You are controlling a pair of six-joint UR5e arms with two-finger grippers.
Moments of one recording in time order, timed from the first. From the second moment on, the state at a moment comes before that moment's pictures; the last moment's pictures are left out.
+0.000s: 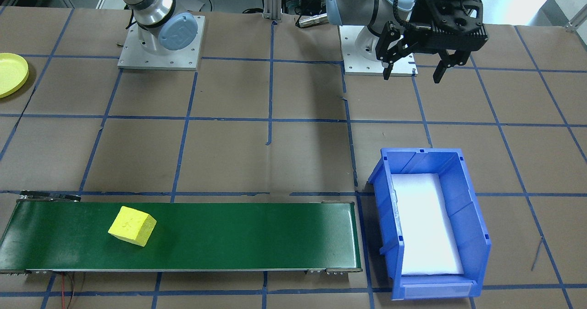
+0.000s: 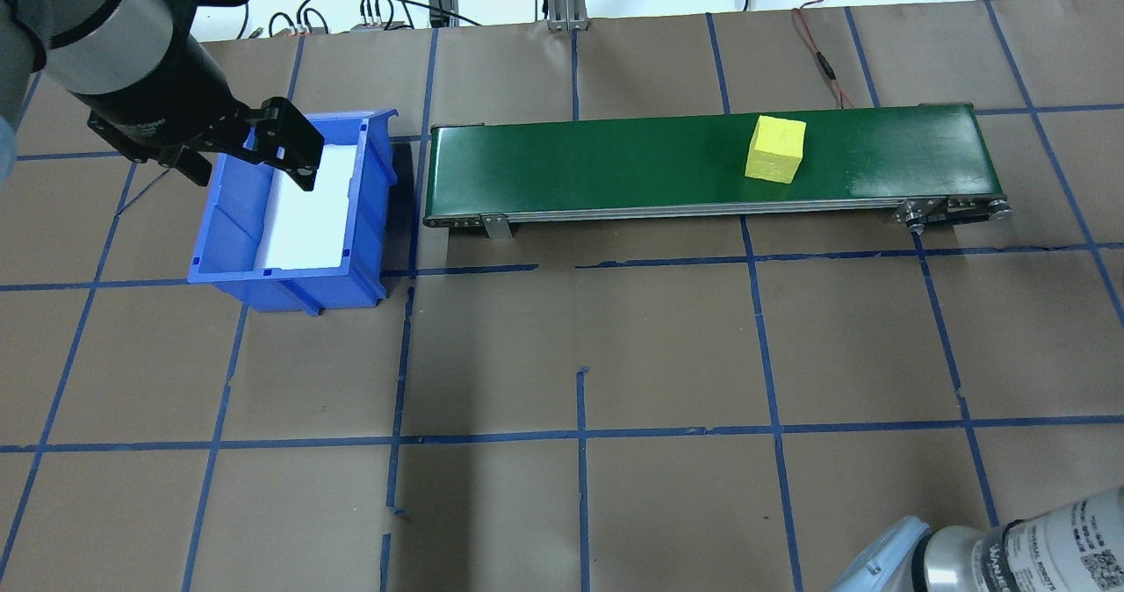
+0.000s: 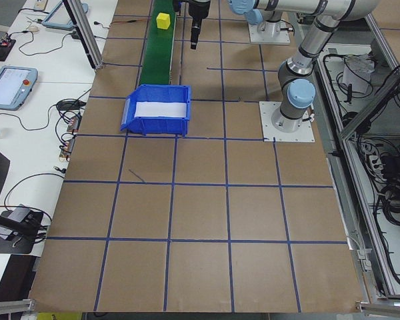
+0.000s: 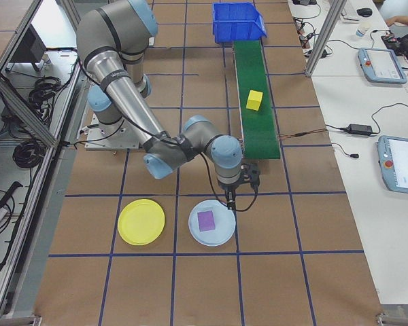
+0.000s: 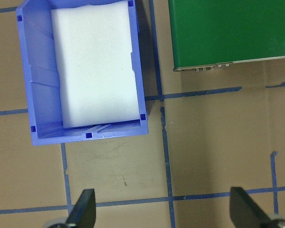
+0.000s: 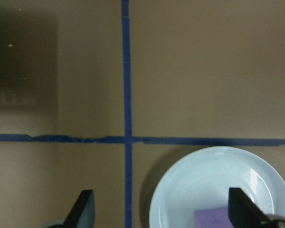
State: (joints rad) left arm -1.54 -1.44 -1.63 -1.52 1.59 0.12; right arm 0.72 -1.20 1.58 -2.04 -1.45 -0.88
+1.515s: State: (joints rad) left arm -1.54 -1.44 -1.63 -1.52 1.59 0.12; right arm 1.22 -1.12 1.58 -2.11 -1.26 -0.04
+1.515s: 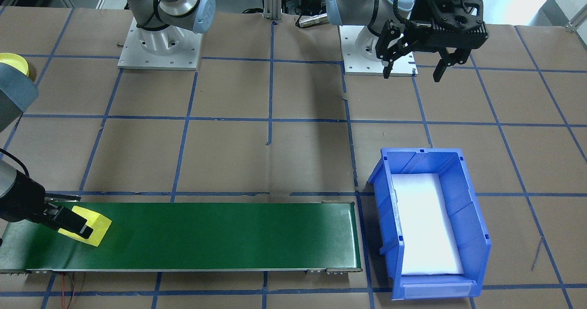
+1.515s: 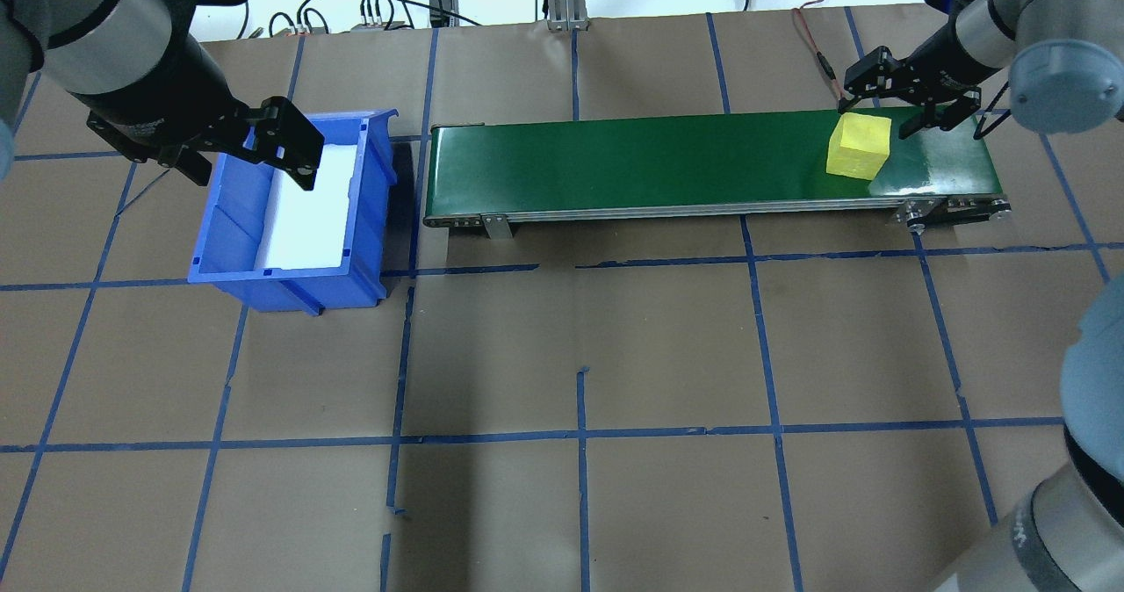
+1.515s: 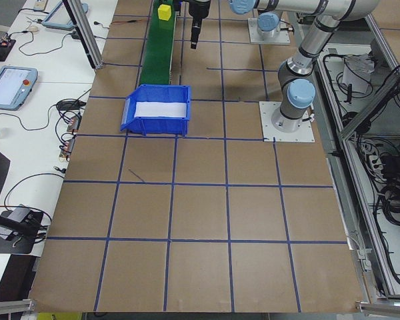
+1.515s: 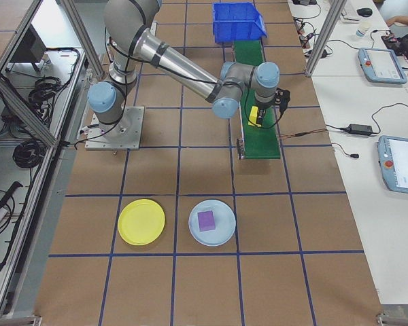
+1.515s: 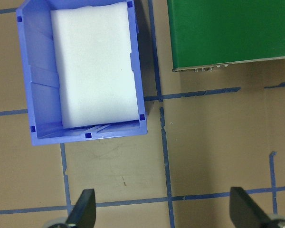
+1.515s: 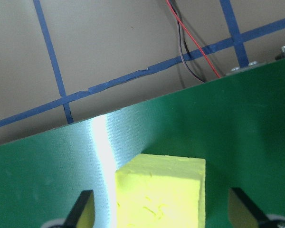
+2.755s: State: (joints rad) left arm -1.54 -1.44 -1.63 -1.52 1.59 0.12; right arm 1.20 -1.15 1.59 -2.02 -1.51 -0.12
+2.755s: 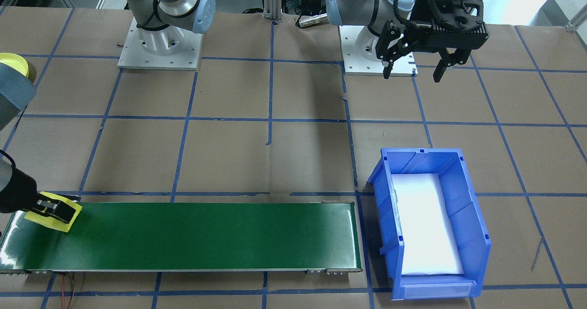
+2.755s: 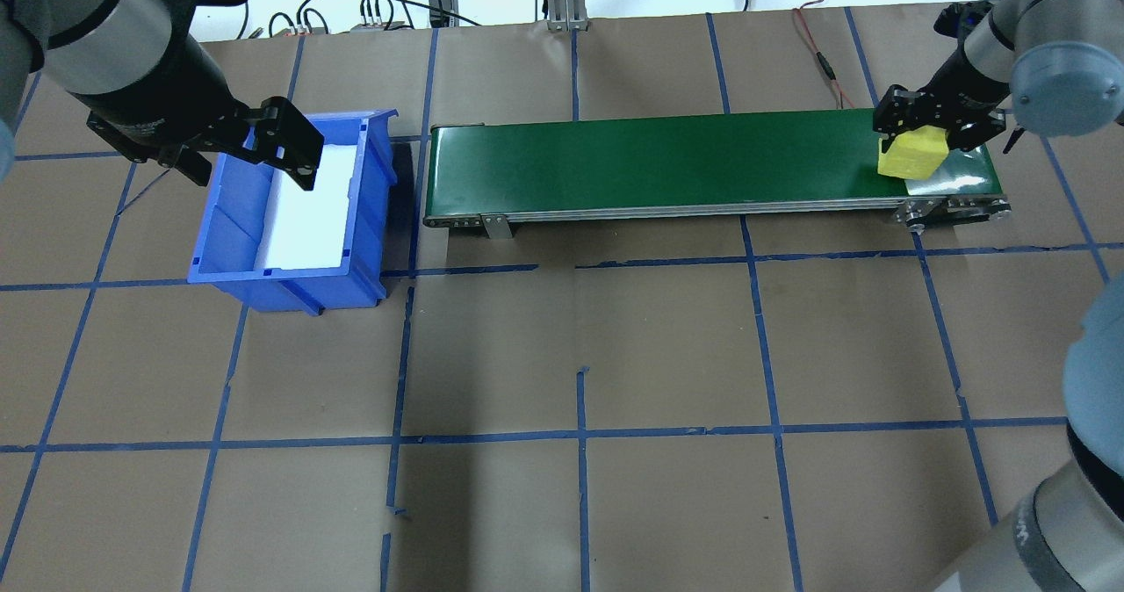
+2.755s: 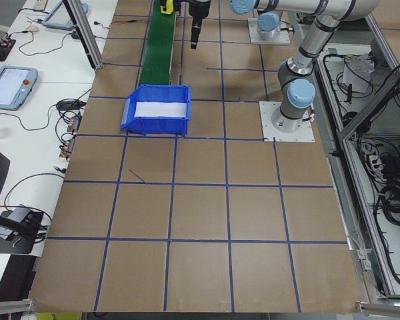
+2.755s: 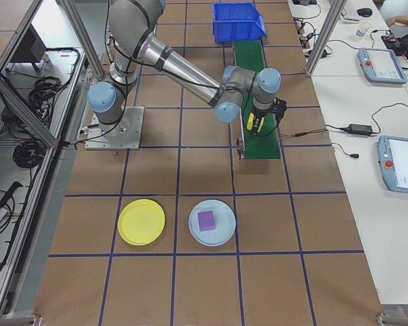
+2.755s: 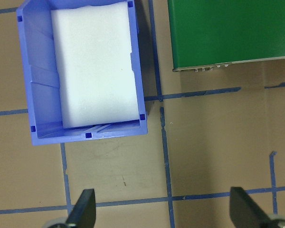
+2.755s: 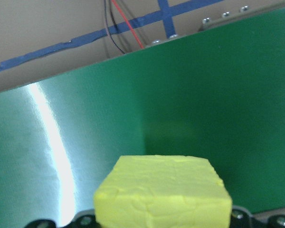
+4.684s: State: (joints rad) left arm -1.54 -1.44 -1.63 -1.52 1.59 0.11; right arm 0.17 -1.24 1.85 -2.00 -1.61 -1.17
